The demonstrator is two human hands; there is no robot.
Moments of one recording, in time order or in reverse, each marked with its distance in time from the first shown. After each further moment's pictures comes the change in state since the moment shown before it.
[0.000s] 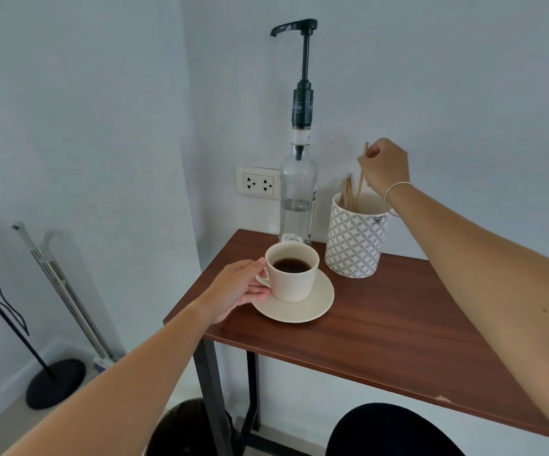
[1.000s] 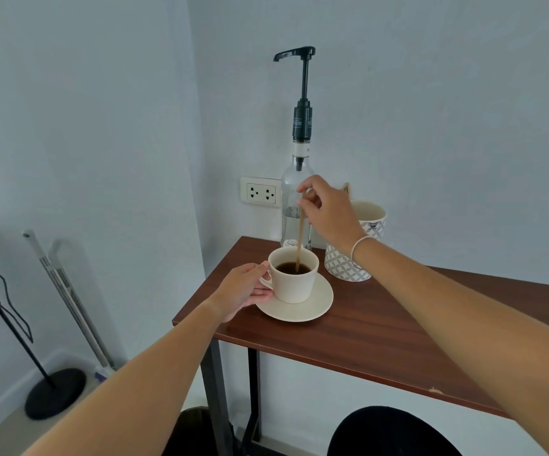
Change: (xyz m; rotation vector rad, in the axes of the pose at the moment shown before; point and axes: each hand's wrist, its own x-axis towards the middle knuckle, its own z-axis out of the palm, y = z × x) left_hand -0.008 0.004 0.005 0.006 0.017 -0.009; right_hand -0.103 -0.034 0.026 0.062 -0.249 -0.476
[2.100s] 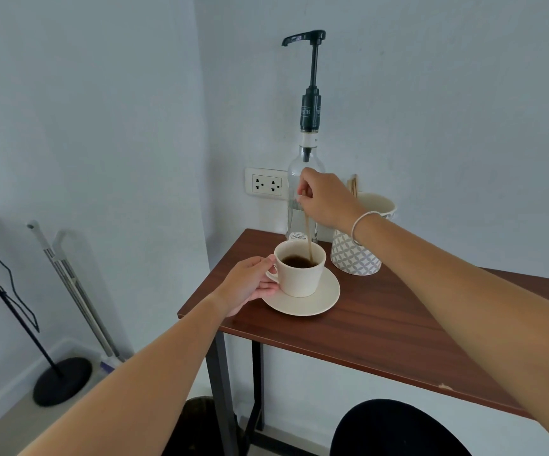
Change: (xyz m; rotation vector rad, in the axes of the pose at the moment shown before) left_hand 0.004 -0.005 -0.003 -0.036 -0.023 0.012; right_hand 0.023 -0.006 0.007 -0.196 -0.234 0.031
